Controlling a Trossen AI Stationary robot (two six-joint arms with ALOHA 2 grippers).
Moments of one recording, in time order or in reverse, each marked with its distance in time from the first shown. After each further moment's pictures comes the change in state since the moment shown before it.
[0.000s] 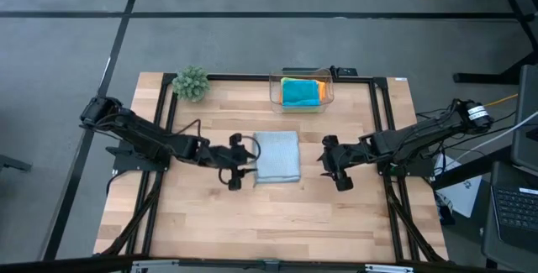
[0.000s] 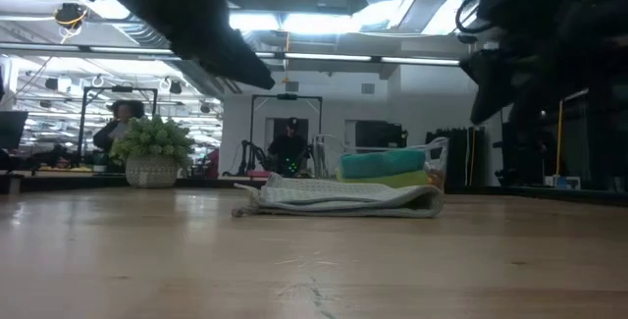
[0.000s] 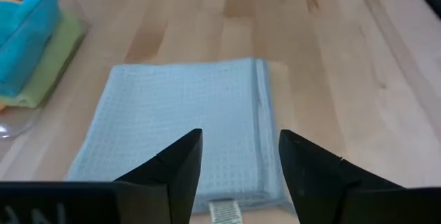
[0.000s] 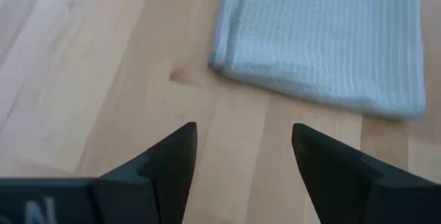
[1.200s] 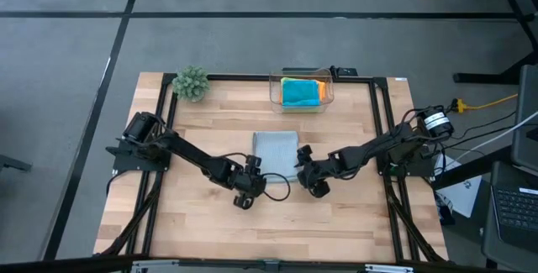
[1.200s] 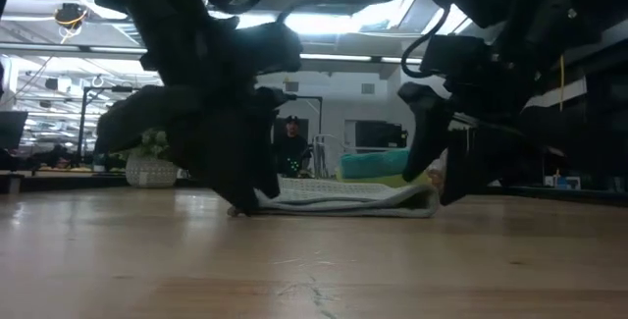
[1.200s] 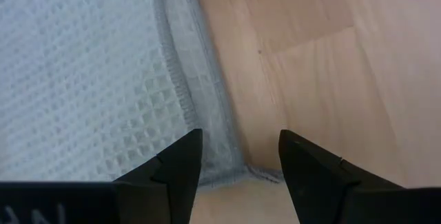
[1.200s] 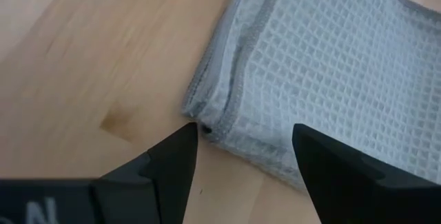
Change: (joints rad) left arm -0.087 0.477 0.347 -0.363 0.008 0.173; right arm 0.031 0.494 0.118 0.315 0.149 -0.289
